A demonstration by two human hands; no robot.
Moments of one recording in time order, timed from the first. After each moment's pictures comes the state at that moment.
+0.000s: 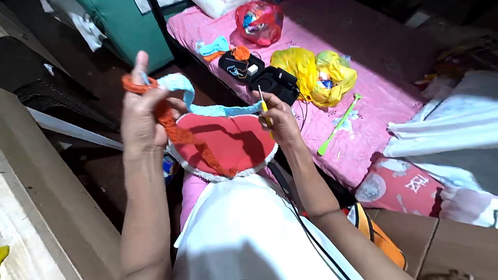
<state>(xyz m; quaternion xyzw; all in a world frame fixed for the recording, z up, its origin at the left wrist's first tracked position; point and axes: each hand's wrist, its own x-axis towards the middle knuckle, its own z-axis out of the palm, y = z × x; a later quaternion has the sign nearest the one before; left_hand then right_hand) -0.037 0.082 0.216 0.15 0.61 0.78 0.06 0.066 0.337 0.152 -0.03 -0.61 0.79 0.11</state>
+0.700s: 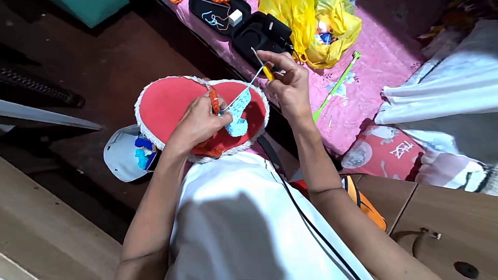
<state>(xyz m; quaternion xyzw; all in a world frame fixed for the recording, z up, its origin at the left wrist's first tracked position) -0.004 0.158 0.131 0.30 0.82 0.41 0.25 0.070 0.371 0.132 -0.04 -0.75 0.62 0.23</state>
